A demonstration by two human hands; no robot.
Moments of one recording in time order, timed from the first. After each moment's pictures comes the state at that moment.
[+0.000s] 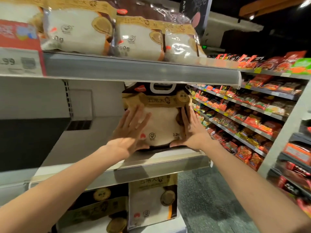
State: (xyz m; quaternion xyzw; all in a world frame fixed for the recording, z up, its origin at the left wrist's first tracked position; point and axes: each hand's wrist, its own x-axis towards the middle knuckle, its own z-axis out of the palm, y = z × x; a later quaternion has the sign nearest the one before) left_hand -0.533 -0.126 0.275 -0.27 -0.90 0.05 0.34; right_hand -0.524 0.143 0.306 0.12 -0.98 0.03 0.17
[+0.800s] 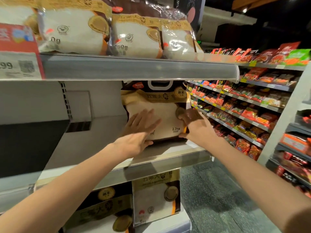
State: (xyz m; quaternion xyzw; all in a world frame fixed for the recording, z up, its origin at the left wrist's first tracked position) left_hand -0.521 -0.112 0.287 -0.32 -0.91 0.06 0.26; right_hand -0.508 0.144 0.311 0.10 -0.97 -0.04 0.23
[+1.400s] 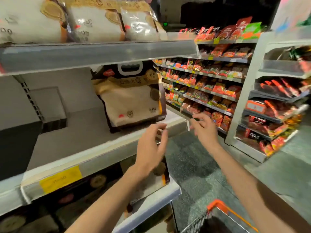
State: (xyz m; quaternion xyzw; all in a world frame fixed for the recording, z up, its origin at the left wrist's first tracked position) left_hand -0.412 -0.035 0.244 -0.34 -0.77 -0.49 0.24; right_hand -0.384 0.156 0.260 -0.15 -0.76 0.55 0.31
